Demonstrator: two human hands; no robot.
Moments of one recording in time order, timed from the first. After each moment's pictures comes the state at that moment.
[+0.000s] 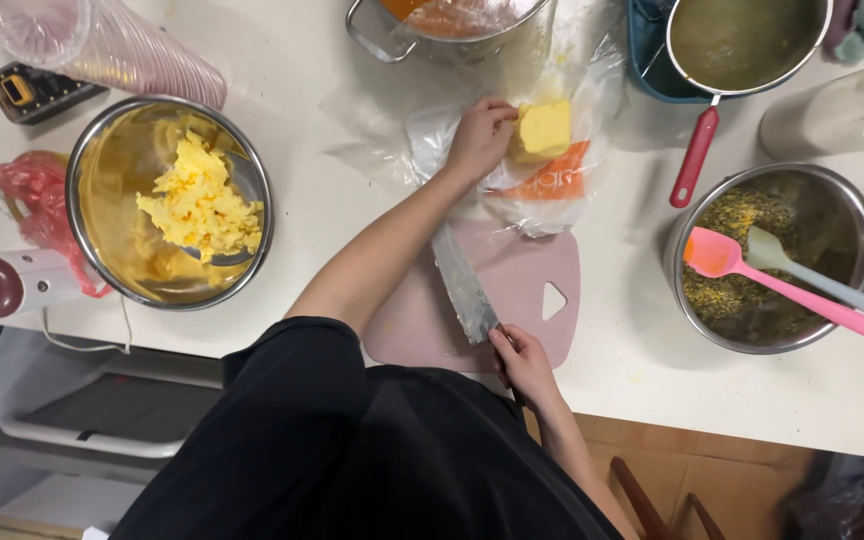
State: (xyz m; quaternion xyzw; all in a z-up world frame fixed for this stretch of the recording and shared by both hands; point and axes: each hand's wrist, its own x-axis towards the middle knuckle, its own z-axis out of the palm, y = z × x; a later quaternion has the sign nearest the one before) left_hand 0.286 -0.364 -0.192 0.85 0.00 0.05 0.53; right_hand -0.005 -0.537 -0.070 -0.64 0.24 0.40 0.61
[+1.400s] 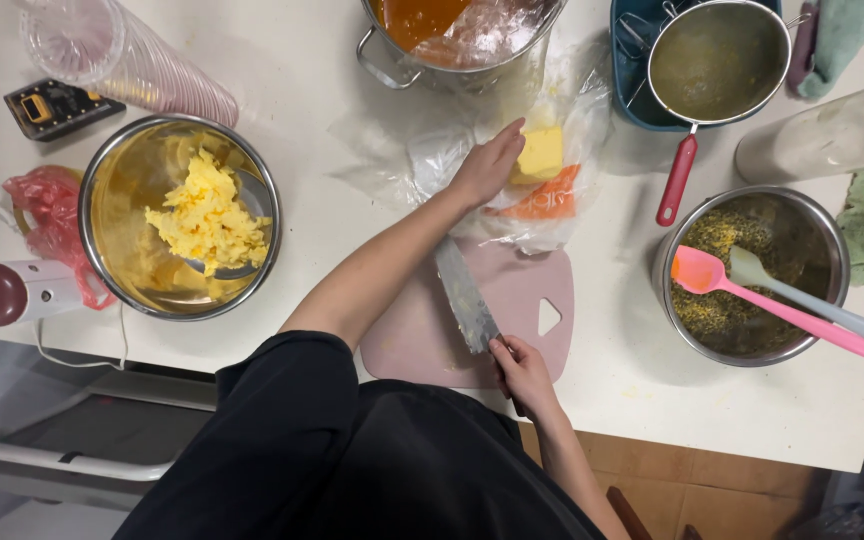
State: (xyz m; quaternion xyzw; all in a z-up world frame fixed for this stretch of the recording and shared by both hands) left_hand 0.274 -0.363 -0.137 0.81 -0.03 -0.11 0.57; right_hand -0.007 -0.539 -0.083 -0.64 0.23 0.36 0.63
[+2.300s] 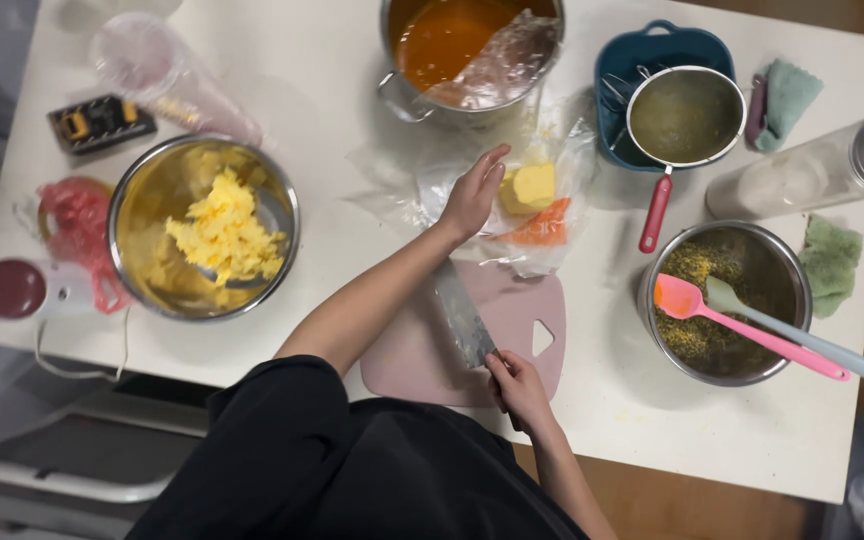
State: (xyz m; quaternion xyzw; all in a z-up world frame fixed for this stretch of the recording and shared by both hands) left_hand 0.242 -0.347 -0.093 0.76 -0.04 0.02 0.65; right_hand -0.008 -0.539 -0.076 -0.68 0.18 0.36 0.61
